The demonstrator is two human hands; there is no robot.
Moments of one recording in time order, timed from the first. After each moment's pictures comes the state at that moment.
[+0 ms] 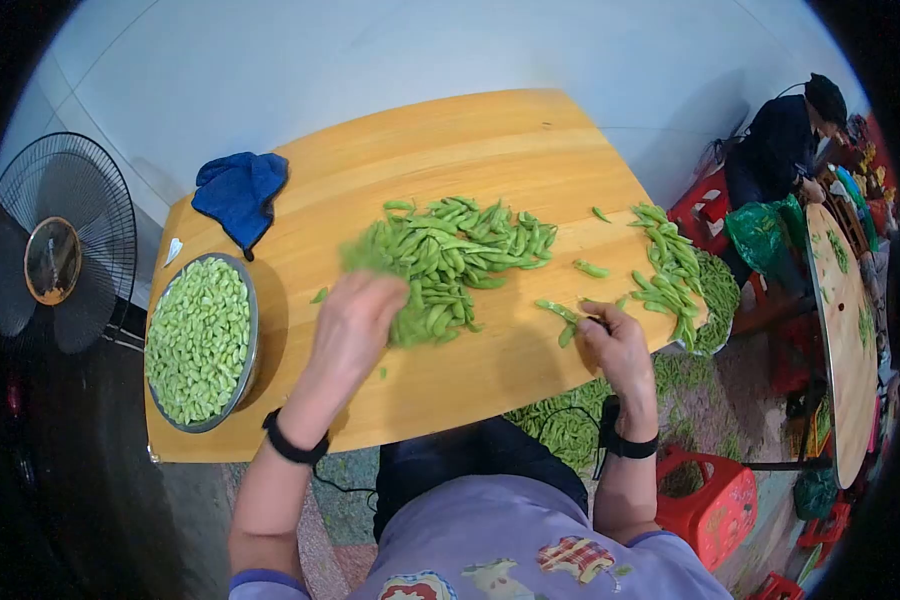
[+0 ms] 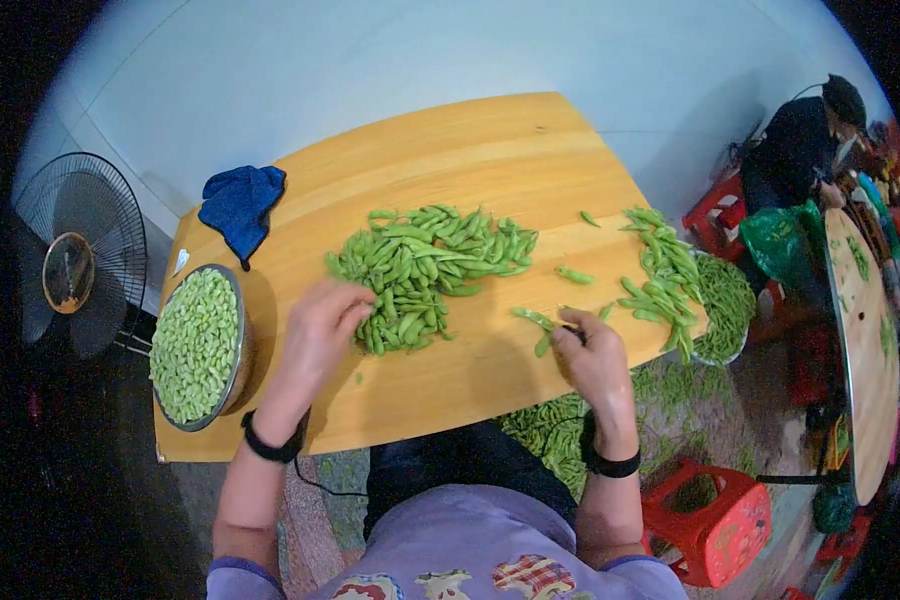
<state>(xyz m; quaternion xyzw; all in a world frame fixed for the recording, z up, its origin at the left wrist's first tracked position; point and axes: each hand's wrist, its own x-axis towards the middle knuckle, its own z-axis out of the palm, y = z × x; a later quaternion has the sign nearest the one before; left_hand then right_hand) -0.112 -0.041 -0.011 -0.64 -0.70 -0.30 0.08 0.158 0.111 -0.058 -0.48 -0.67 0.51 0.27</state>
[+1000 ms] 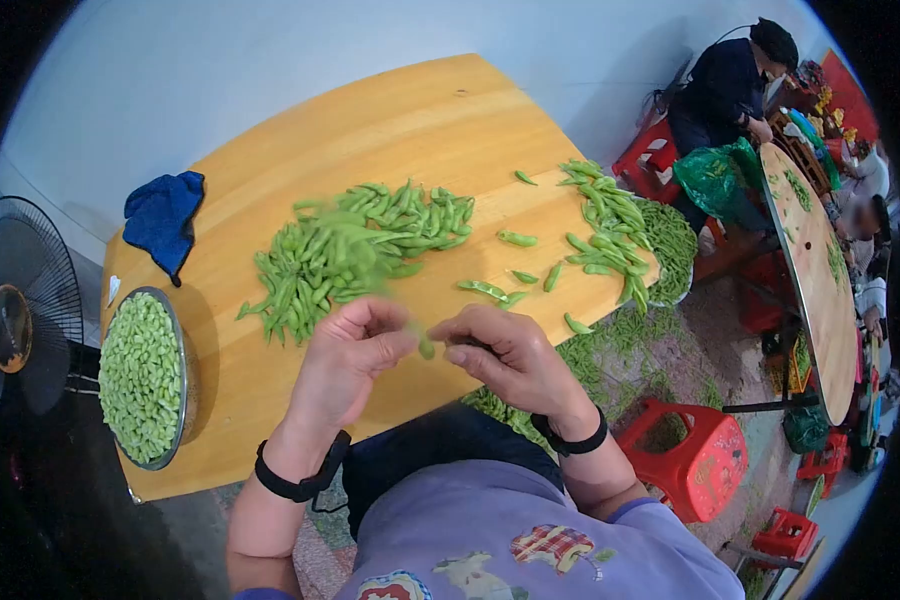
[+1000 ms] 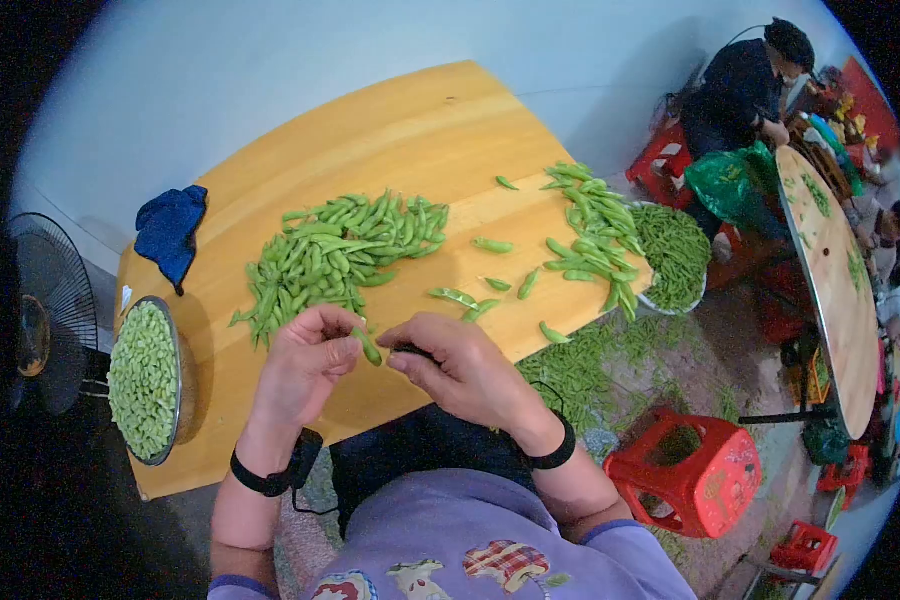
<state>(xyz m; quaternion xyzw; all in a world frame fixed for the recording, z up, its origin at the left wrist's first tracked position) -0.034 -0.016 -0.014 -0.25 -0.48 -0.63 -0.55 0.135 0.073 -0.013 -0.17 -0.77 0.55 0.28</state>
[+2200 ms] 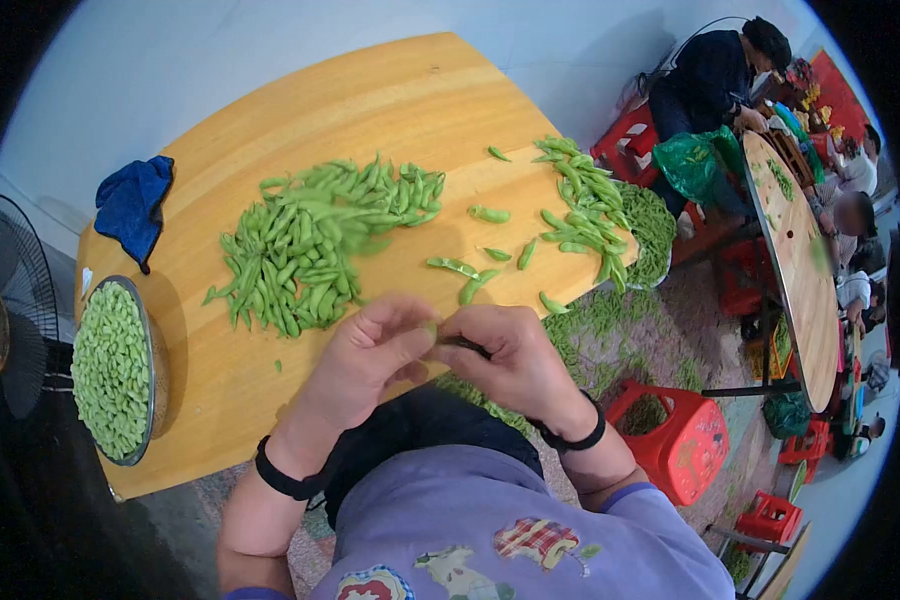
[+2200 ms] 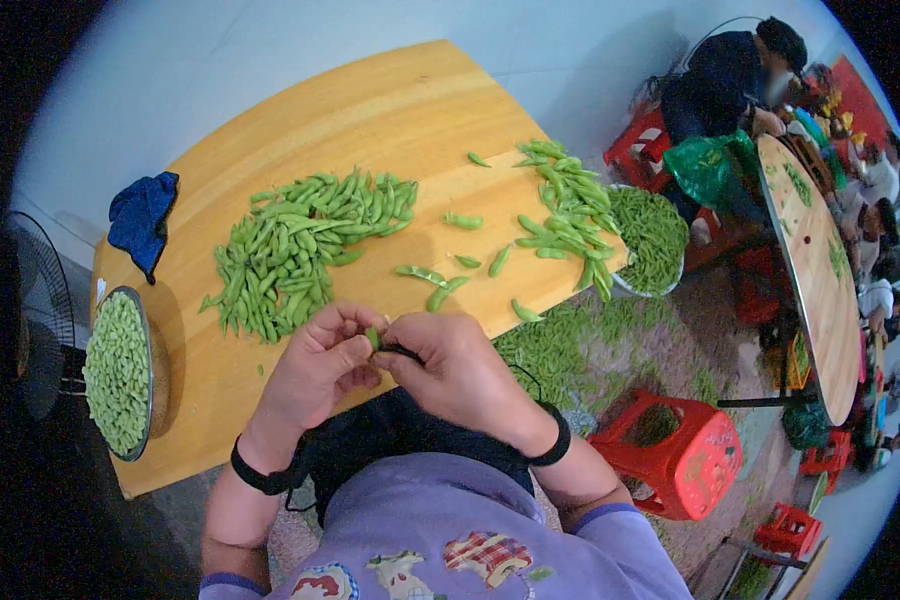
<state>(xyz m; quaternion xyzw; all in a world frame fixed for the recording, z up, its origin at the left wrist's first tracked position) -0.001 -0.012 -0.023 -0.22 -0.41 -0.59 -0.66 0.156 0.068 -0.009 -0.22 -0.74 0.61 0.21</state>
